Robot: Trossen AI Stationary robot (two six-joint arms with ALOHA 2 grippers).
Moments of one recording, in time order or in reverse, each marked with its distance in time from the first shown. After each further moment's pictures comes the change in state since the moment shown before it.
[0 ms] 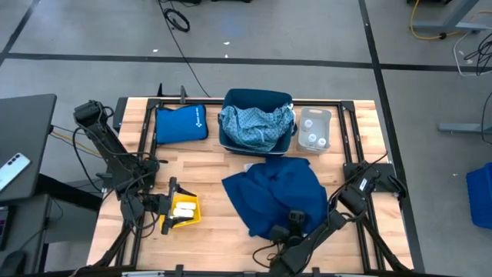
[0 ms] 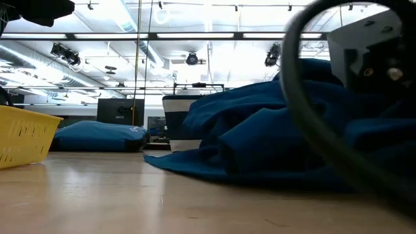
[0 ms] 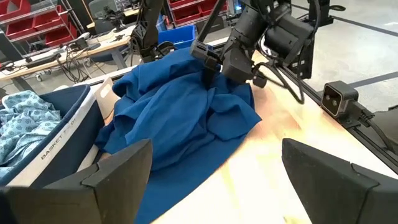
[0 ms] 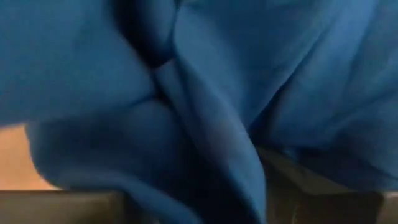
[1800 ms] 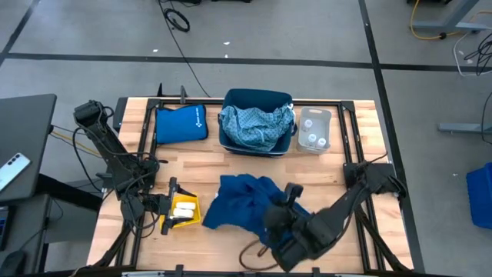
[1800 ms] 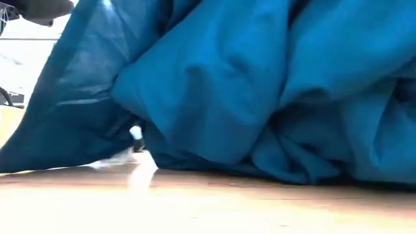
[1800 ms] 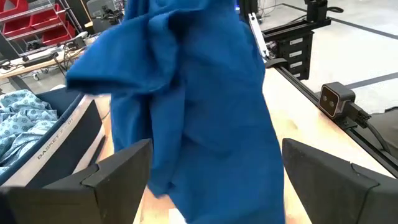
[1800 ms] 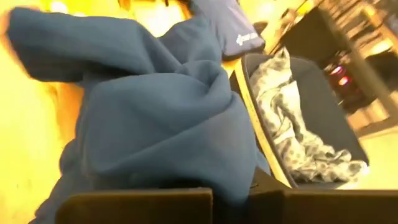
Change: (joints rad) left arm 0.000 0.000 0.000 0.003 0.008 -0.006; right arm -0.055 -0.343 0.384 -0.026 0.506 -0.189
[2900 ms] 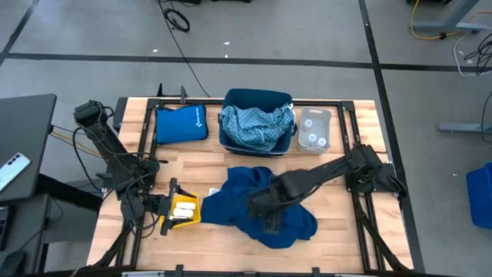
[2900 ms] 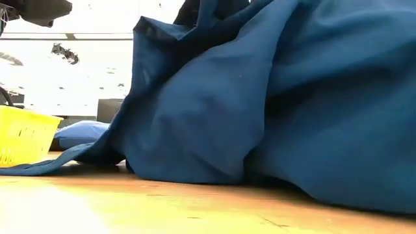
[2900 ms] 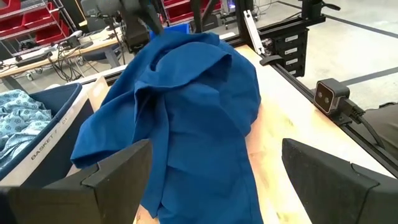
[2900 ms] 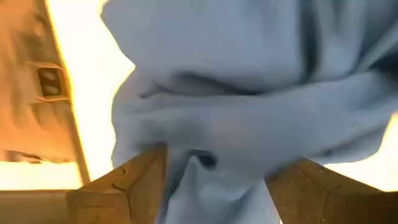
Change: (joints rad) left arm 0.000 0.000 0.000 -0.010 0.019 -0.001; right arm -0.306 -0.084 -0.230 0.225 -0.932 -0.314
